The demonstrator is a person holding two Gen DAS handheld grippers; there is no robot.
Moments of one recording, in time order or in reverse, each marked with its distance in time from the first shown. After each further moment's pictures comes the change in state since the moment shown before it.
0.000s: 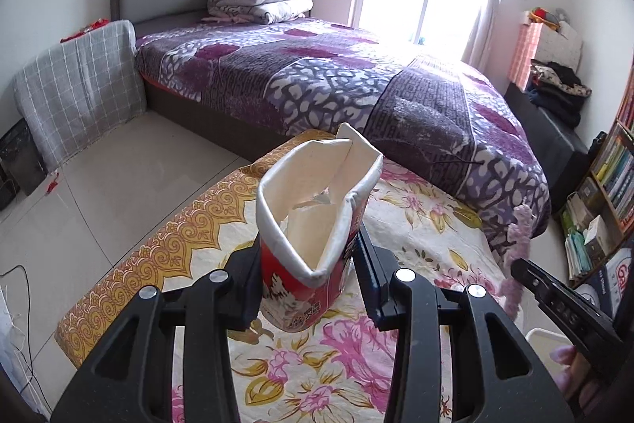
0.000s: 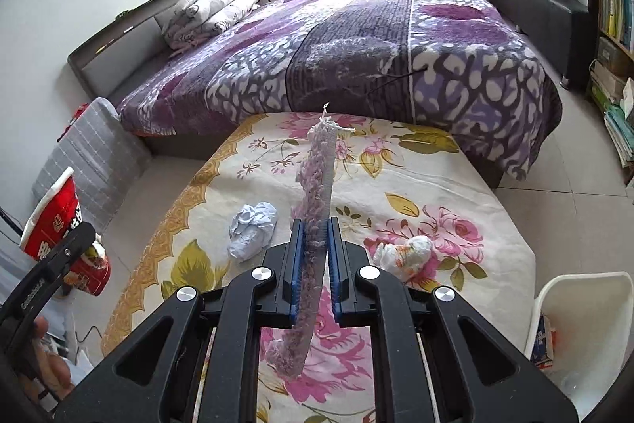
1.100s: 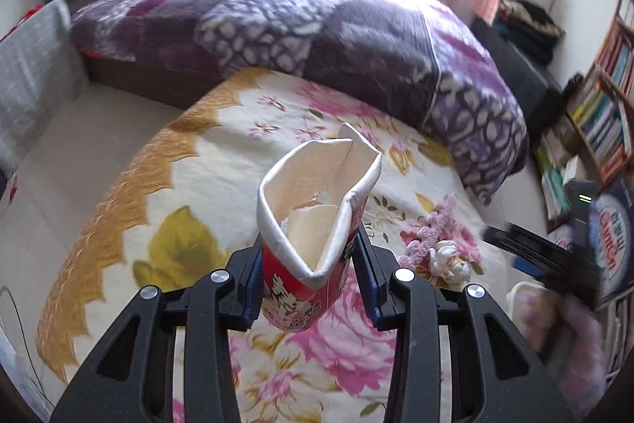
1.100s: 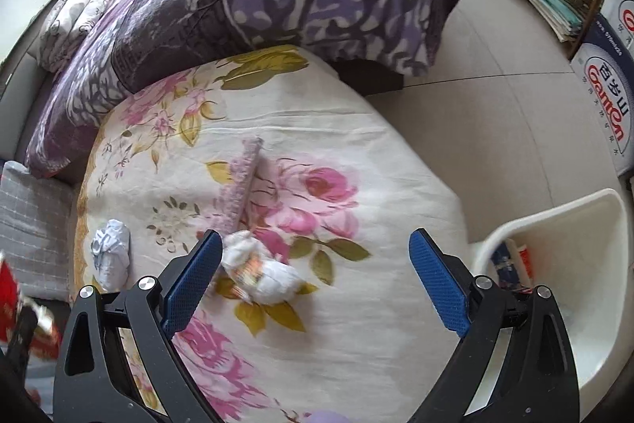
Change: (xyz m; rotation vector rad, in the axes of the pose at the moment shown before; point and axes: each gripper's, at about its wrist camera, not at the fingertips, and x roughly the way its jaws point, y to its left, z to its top) left arm 0.052 -0.038 -0.002 0.076 0.235 -0.135; right arm 0.100 -0.139 0.005 0.354 0.279 -0.242
